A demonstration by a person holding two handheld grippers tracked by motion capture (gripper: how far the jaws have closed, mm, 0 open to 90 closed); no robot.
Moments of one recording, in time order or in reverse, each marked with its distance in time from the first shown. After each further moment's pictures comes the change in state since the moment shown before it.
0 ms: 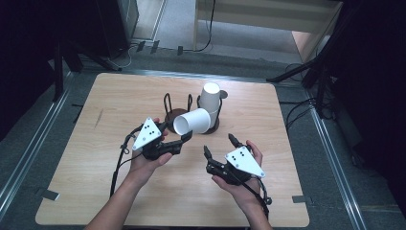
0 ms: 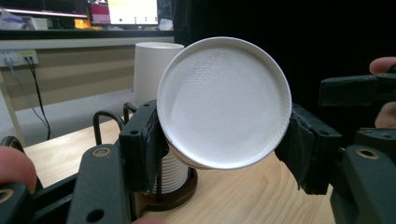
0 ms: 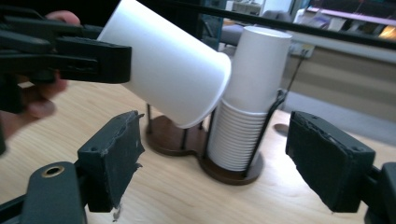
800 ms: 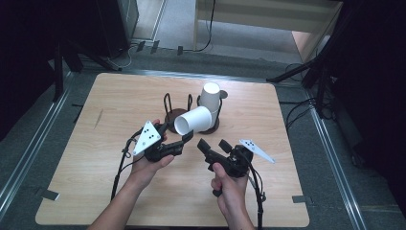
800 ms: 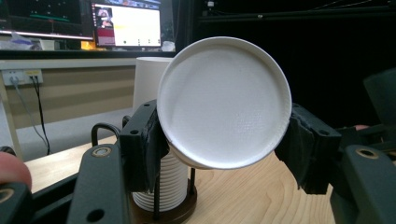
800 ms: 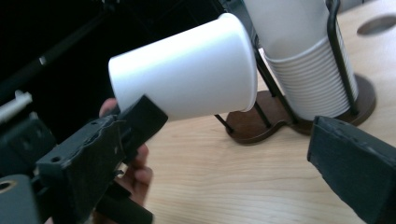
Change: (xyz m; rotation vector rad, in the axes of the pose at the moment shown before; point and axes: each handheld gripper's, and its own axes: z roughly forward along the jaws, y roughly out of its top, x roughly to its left) left arm -0.003 -0.012 0.004 -0.102 0.012 0.001; right arm -0.007 0.004 0.015 0.070 0.158 0.760
